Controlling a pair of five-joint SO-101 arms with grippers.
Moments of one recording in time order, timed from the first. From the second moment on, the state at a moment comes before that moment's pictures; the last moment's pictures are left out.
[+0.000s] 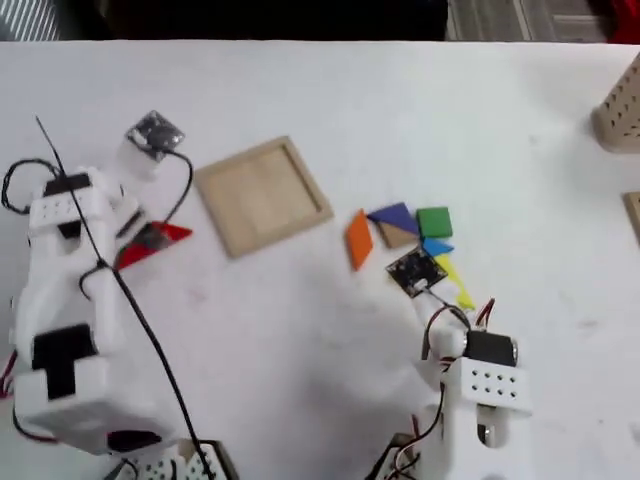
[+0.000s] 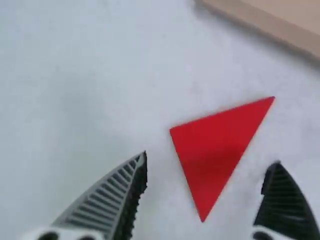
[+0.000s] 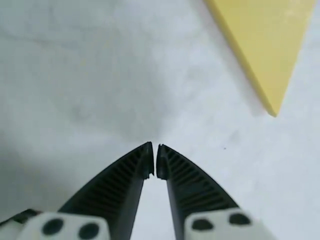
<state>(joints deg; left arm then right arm) -22.1 5.1 20.7 50.2 -53.3 5.9 -58.4 78.1 64.5 45.4</state>
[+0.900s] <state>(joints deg) -24.7 32.2 -10.4 67.4 -67.6 4.9 -58.4 78.2 64.3 45.4</state>
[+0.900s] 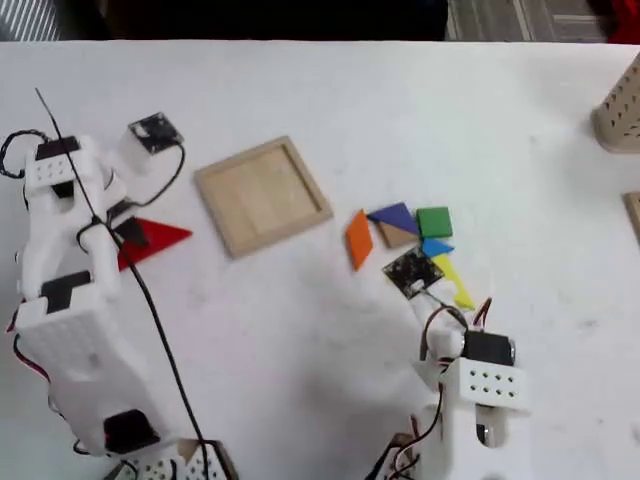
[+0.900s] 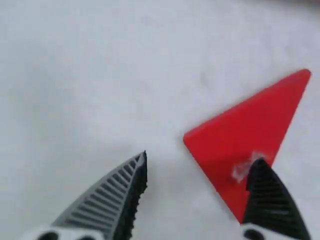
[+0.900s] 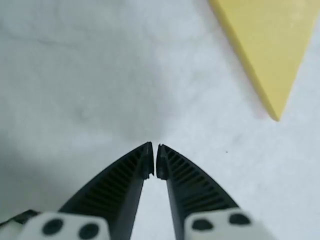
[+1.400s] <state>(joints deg) -24.3 31.4 -1.0 61.4 -69.4 4.9 -58.4 78.2 64.1 45.3</state>
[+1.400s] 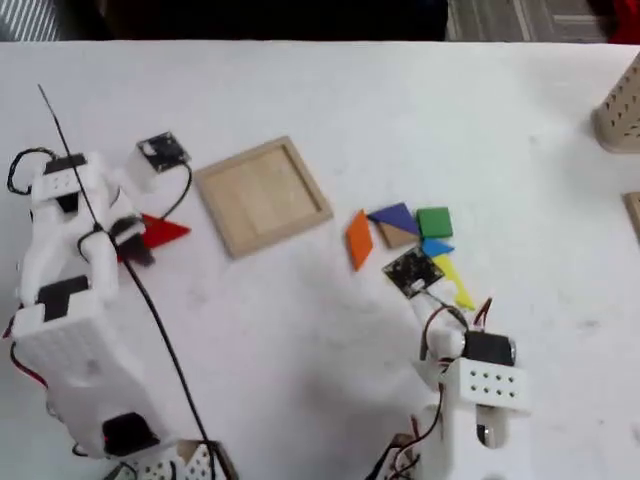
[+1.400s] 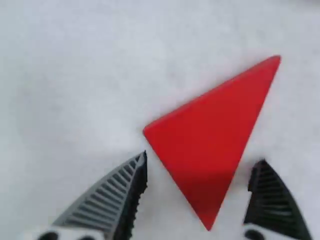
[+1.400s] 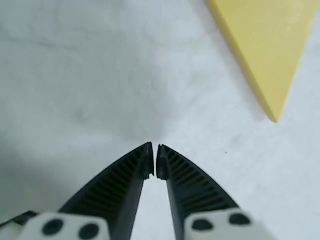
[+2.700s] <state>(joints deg) -24.4 46.6 -35.0 84.3 -66.4 4.8 -58.4 78.5 63.9 45.3</state>
